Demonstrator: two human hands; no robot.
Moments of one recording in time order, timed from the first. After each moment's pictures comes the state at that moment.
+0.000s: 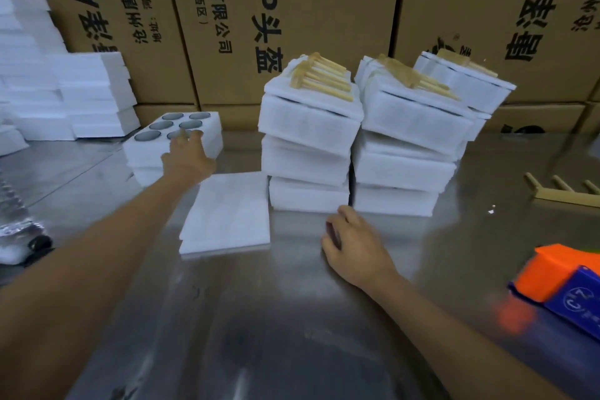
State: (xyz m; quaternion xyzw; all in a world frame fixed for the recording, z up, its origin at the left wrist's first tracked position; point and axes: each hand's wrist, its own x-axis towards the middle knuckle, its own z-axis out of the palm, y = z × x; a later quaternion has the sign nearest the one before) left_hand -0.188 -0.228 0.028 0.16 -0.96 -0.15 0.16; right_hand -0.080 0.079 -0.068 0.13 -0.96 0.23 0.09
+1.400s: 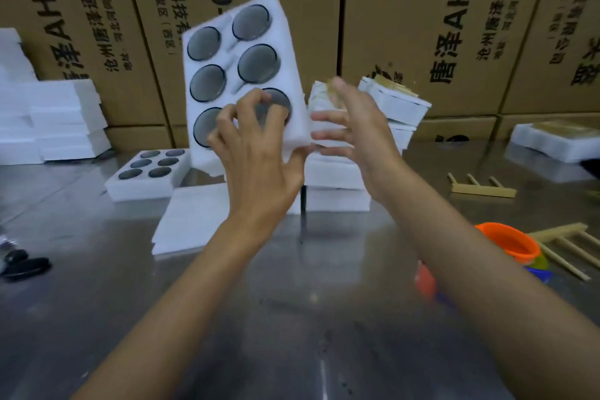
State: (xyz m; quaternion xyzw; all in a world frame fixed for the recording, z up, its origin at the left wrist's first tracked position) left_hand 0.002 -0.014 0.093 -0.11 -0.80 -0.17 0.56; right_hand -0.007 0.131 0.134 0.09 -0.66 0.73 0.13
